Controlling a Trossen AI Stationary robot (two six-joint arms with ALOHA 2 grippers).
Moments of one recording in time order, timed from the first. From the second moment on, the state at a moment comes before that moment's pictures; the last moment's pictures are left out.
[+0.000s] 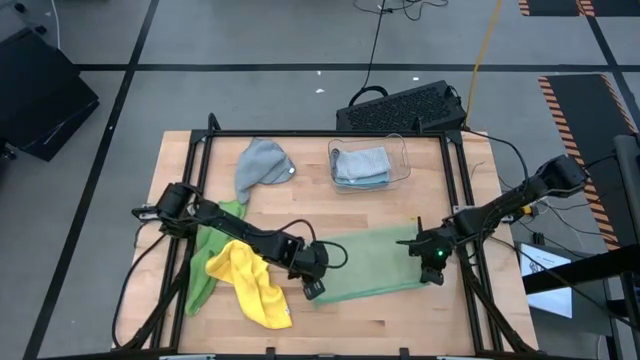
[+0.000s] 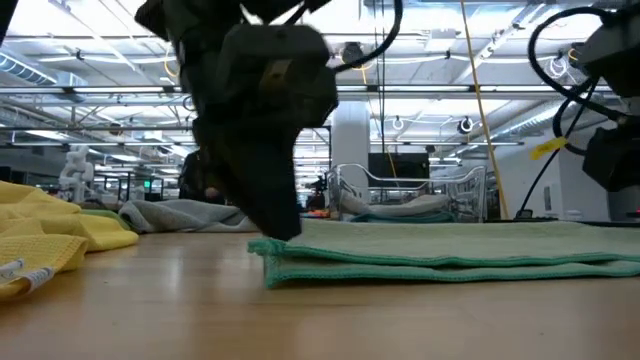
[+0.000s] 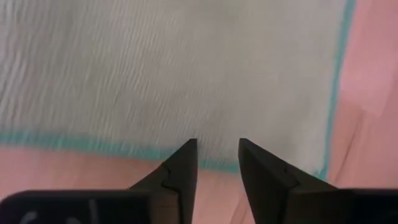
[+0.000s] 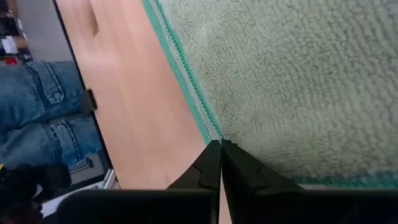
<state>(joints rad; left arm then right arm) -0.31 1.97 1.26 -0.39 0.01 -0.78 0.39 1.04 0.14 -0.05 -0.52 0.99</state>
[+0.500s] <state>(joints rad) -0.27 1.90 1.30 -0.33 0.01 -0.81 0.44 1.00 0.15 0.08 -0.61 1.15</state>
